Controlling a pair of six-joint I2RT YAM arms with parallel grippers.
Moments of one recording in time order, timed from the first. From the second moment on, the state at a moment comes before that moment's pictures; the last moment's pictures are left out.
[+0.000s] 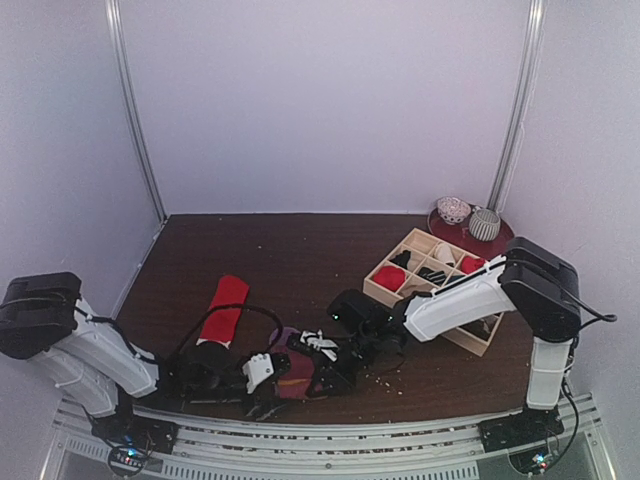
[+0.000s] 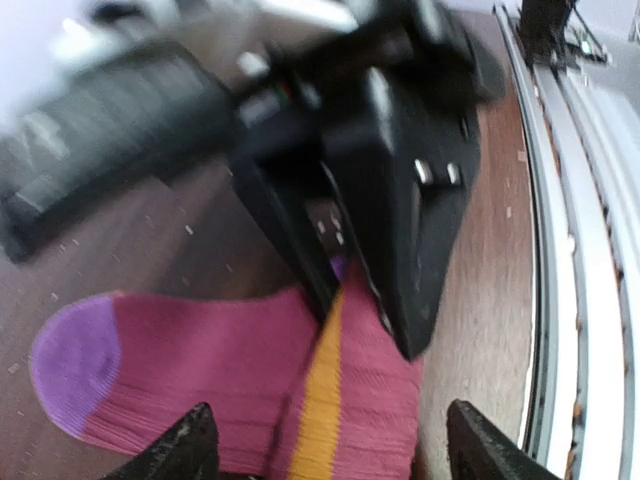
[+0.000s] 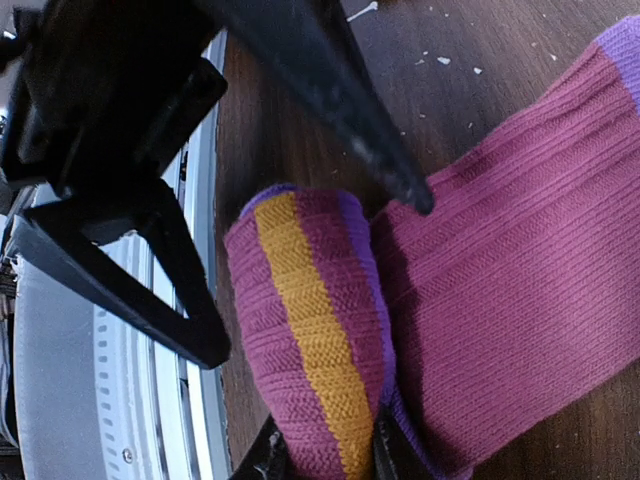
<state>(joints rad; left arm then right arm) -1.21 1.48 0.23 0.79 -0.02 0.12 1.05 1.95 1.05 -0.06 -0.62 0.02</state>
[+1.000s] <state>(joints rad) -1.21 1.64 0.21 0.92 0.02 -0.34 1.08 1.62 0.66 0.22 -0.39 -0.13</state>
